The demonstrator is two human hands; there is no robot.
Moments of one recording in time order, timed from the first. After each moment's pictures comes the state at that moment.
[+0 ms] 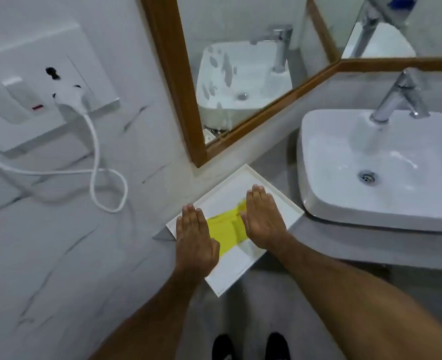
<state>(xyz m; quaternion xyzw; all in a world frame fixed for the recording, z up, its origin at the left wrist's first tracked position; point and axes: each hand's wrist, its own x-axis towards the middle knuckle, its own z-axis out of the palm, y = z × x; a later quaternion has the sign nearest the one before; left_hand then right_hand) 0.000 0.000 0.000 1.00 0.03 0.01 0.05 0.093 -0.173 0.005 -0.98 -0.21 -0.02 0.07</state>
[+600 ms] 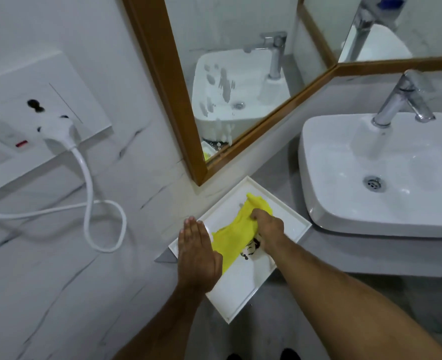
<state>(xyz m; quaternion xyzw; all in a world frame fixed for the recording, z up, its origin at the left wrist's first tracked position) 0.024 0.013 -0.003 1.00 0.02 -0.02 0.03 0.136 -0.149 0.006 -0.63 0.39 0.22 0.64</state>
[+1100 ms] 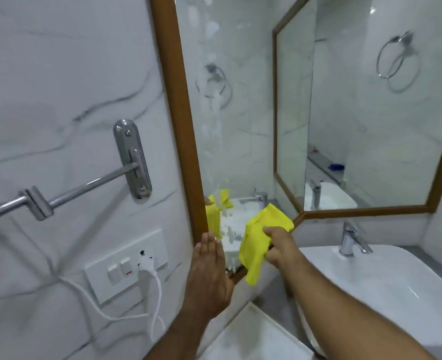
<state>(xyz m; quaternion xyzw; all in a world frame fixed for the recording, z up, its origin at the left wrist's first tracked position) 0.088 0.004 0.265 0.97 -0.12 0.22 -0.02 0.181 -0.169 0.310 -0.49 0.20 0.08 0.85</state>
